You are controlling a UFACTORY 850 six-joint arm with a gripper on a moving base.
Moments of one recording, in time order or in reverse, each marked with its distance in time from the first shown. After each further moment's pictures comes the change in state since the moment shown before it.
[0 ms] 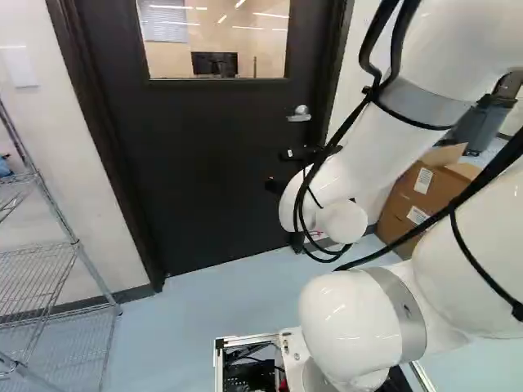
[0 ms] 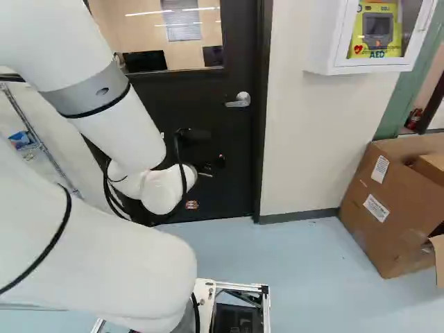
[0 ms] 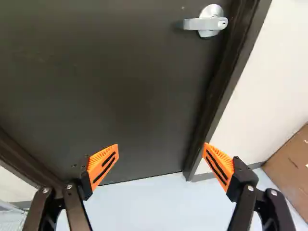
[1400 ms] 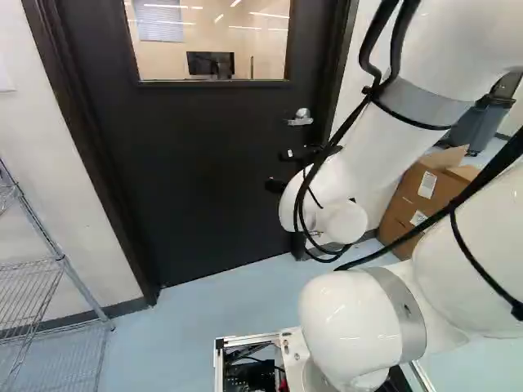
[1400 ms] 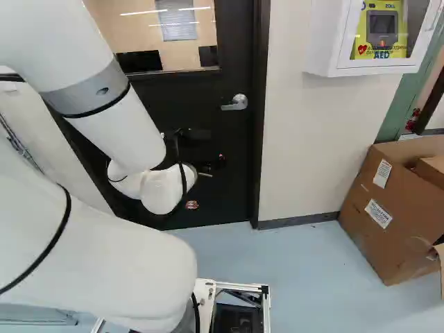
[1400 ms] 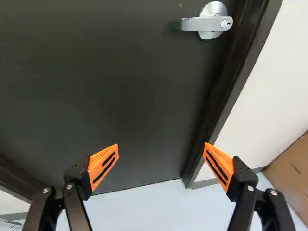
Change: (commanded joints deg) arm 0.0 0.0 0.0 0.0 0.0 0.0
